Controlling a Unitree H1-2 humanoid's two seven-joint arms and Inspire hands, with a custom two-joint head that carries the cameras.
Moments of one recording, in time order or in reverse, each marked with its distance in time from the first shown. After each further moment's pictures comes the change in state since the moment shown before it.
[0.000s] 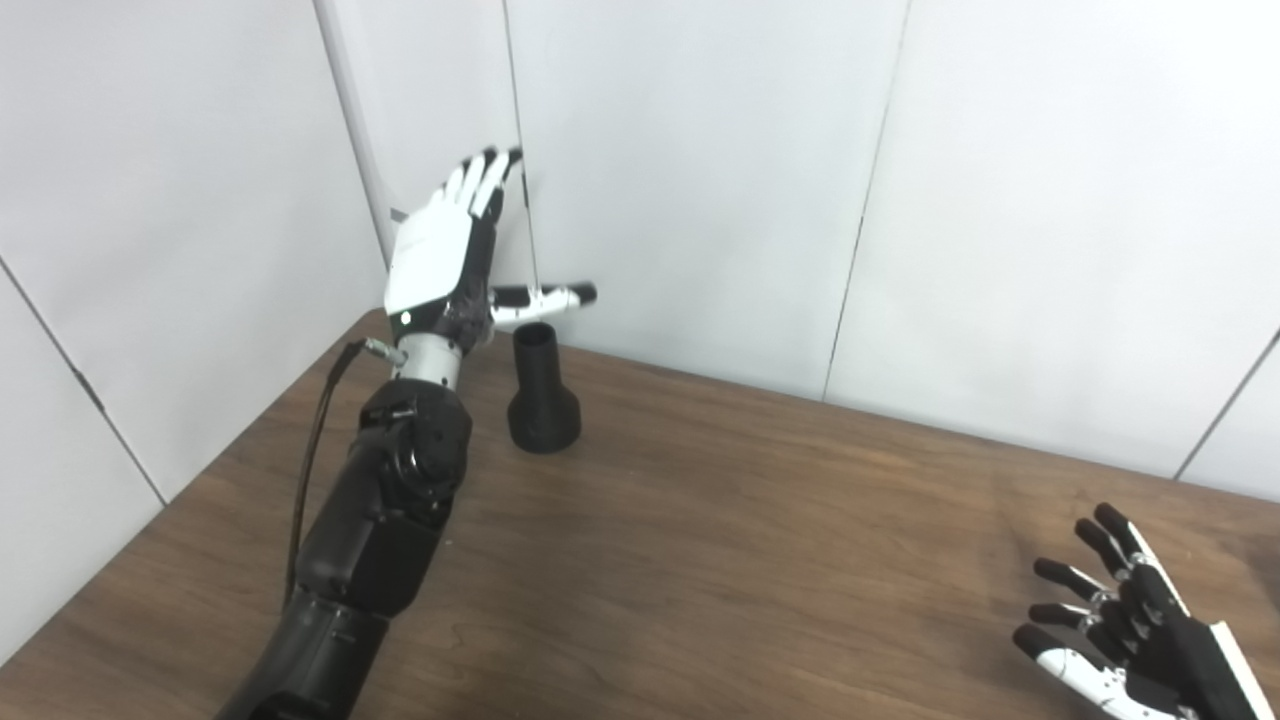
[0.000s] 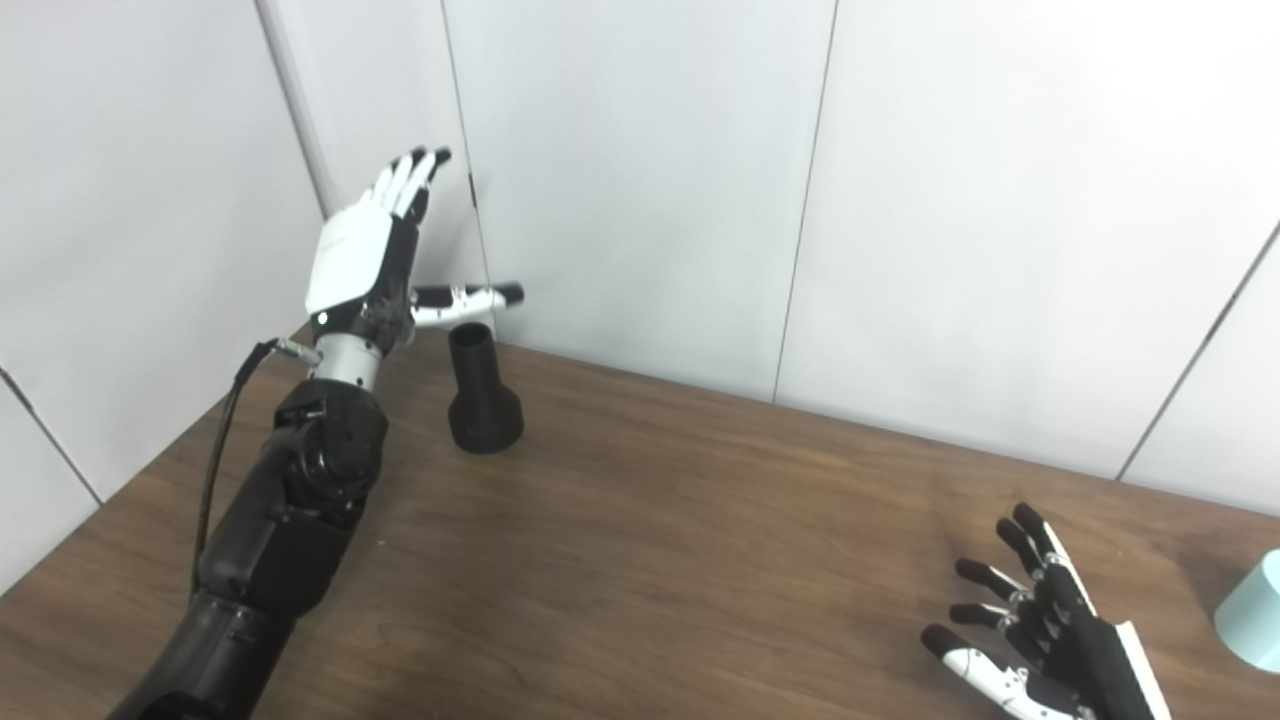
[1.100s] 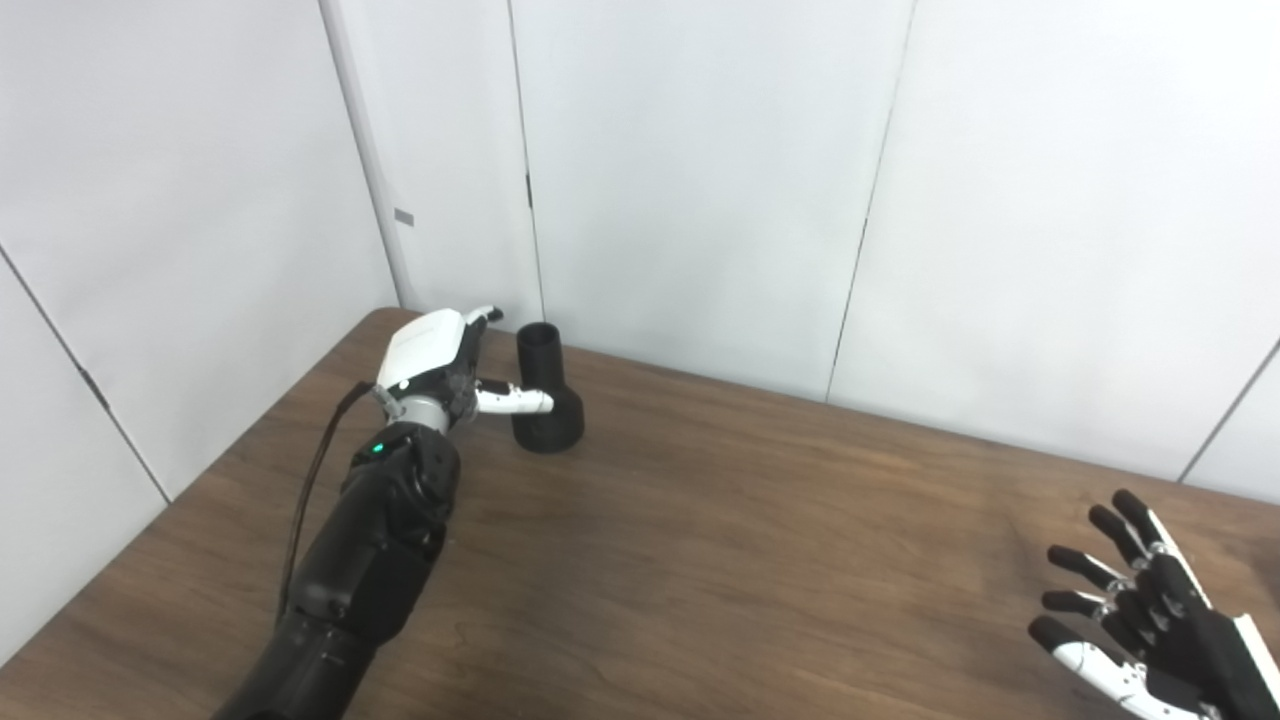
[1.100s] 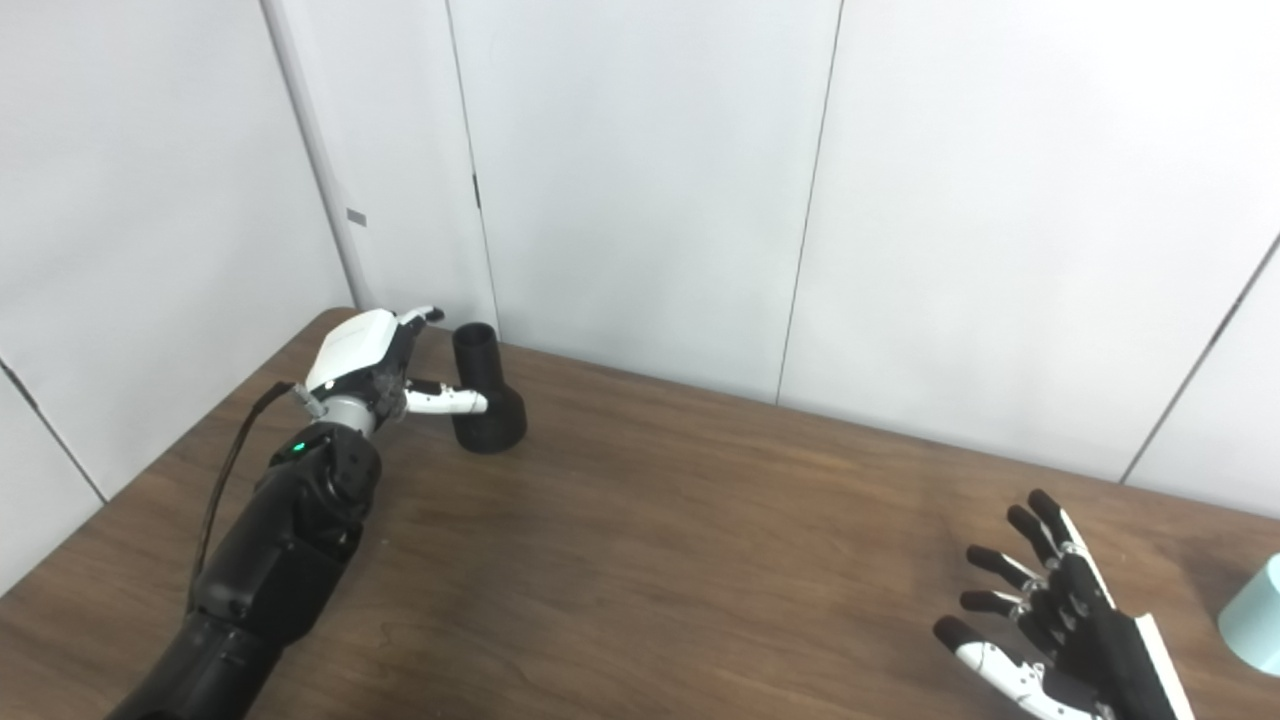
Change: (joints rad) left arm 0.059 0.025 -0.052 0.087 0.034 0.190 -0.205; right arm 0.007 -0.009 -0.007 -0.061 0.017 0.013 0.004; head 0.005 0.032
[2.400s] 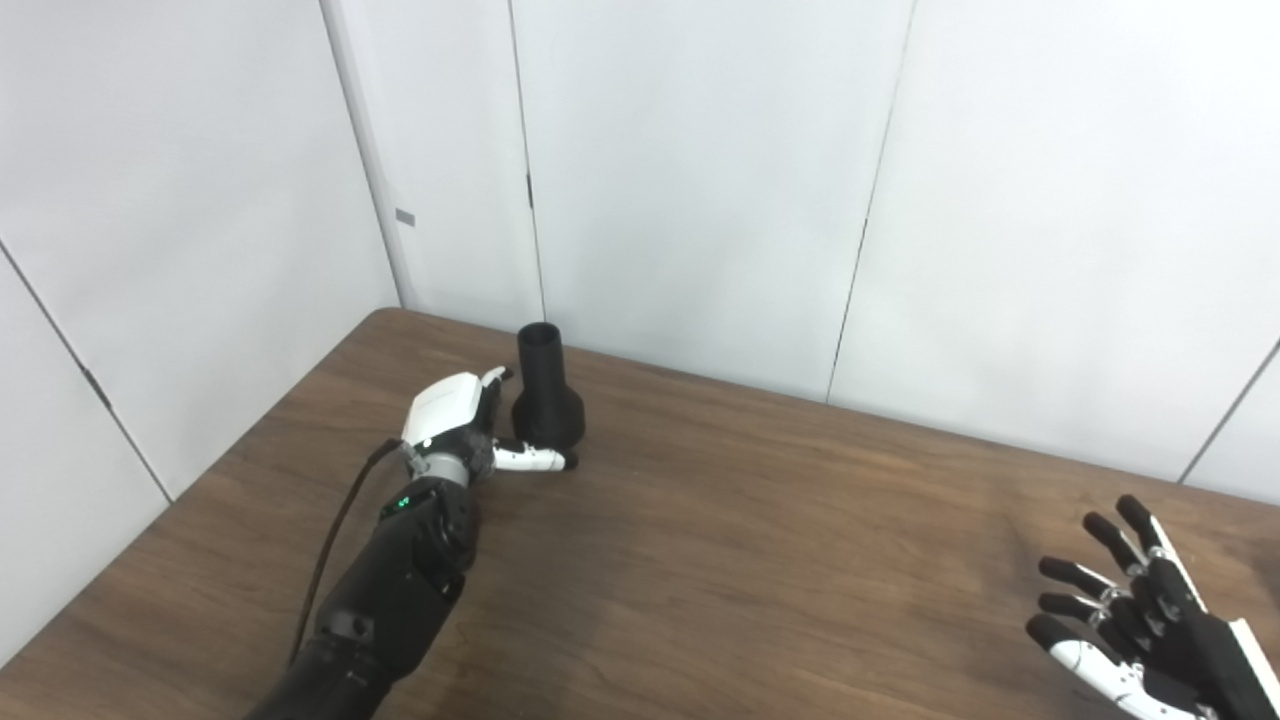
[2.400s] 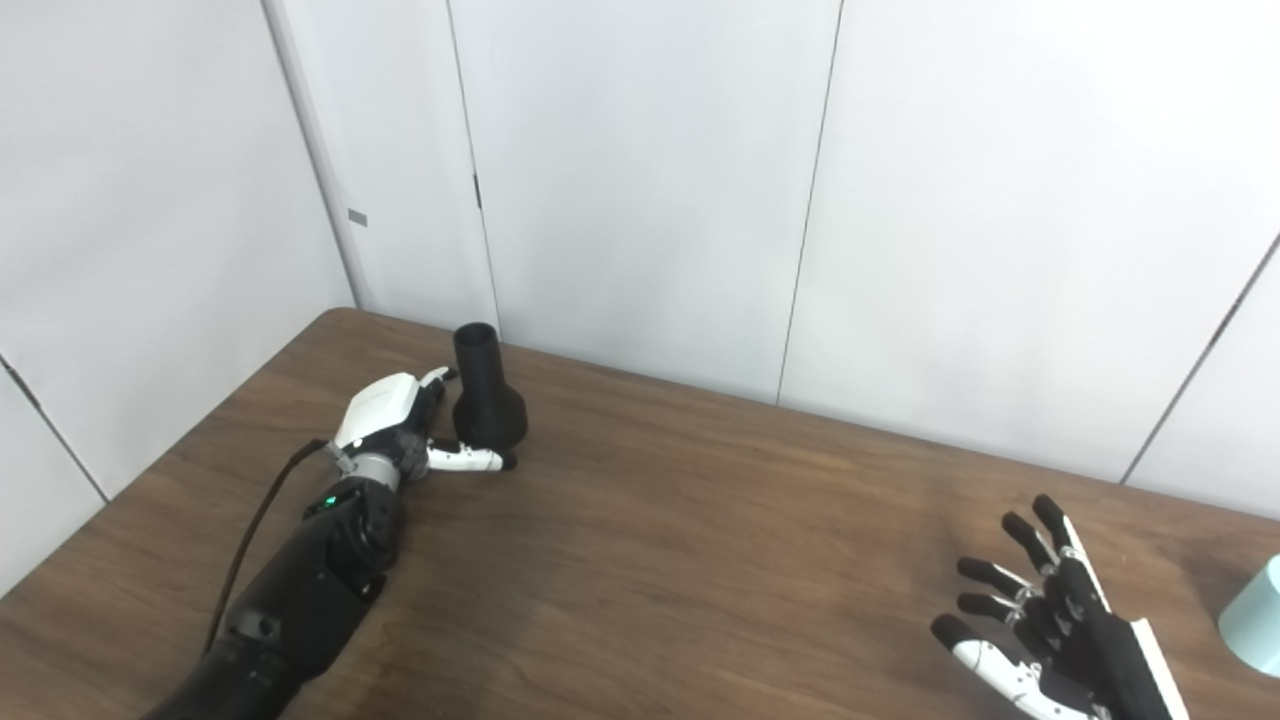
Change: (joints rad) left arm -0.019 -0.030 -0.074 0.236 -0.153 -0.054 0.184; right arm 0.010 0.017 0.003 -0.058 -0.022 0.104 -0.018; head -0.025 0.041
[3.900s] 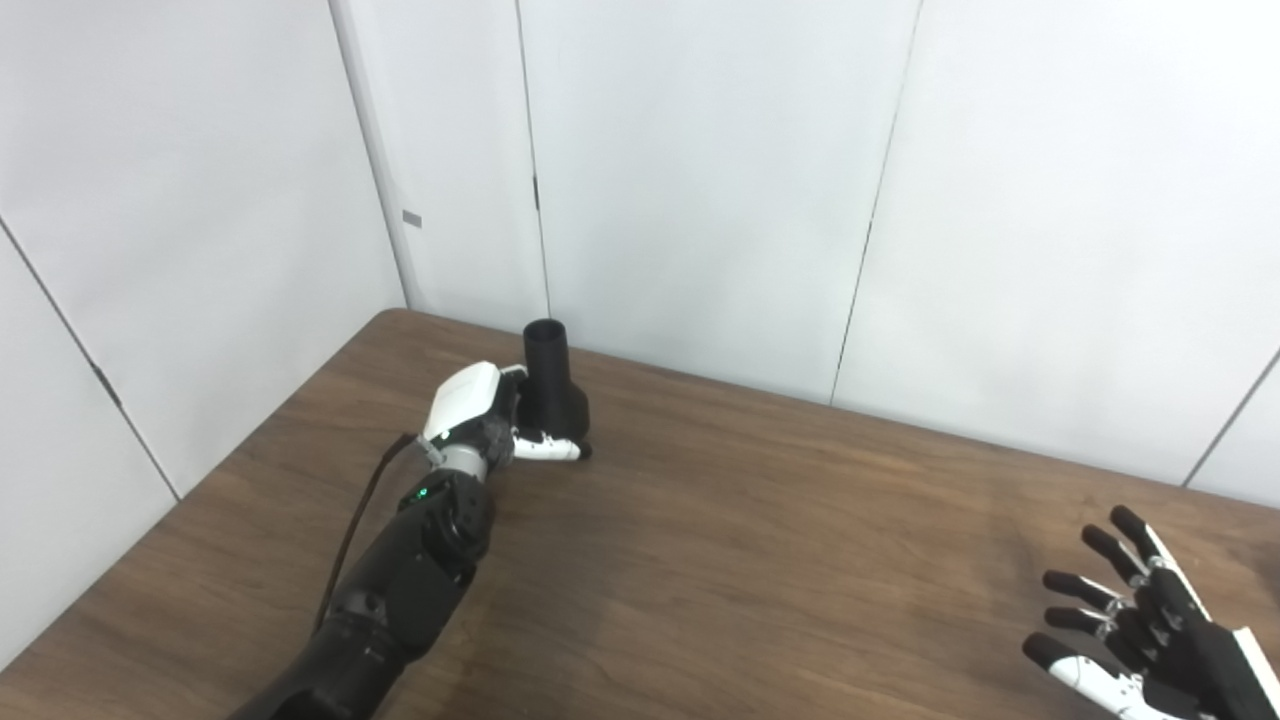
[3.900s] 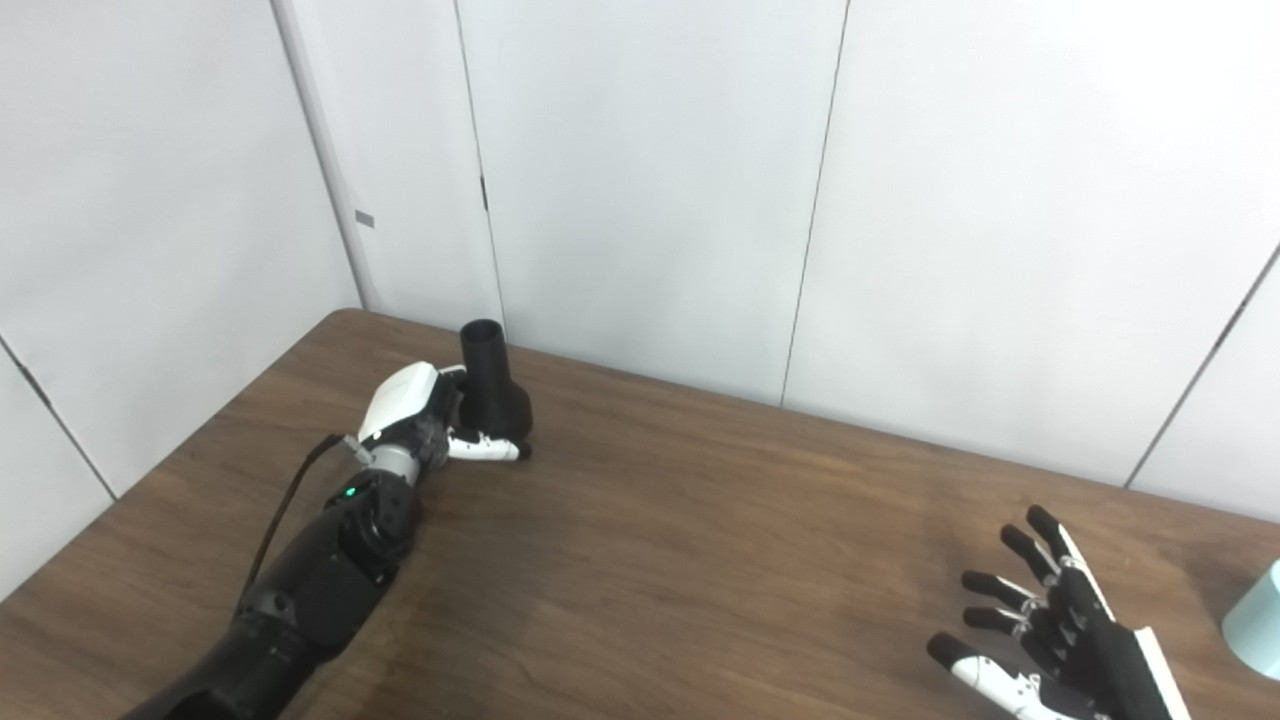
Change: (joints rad) left arm -0.057 -0.014 -0.053 0.199 -0.103 -0.194 0.184; right arm 0.015 -0.010 0.000 -0.020 -0.018 0.028 -0.002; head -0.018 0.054
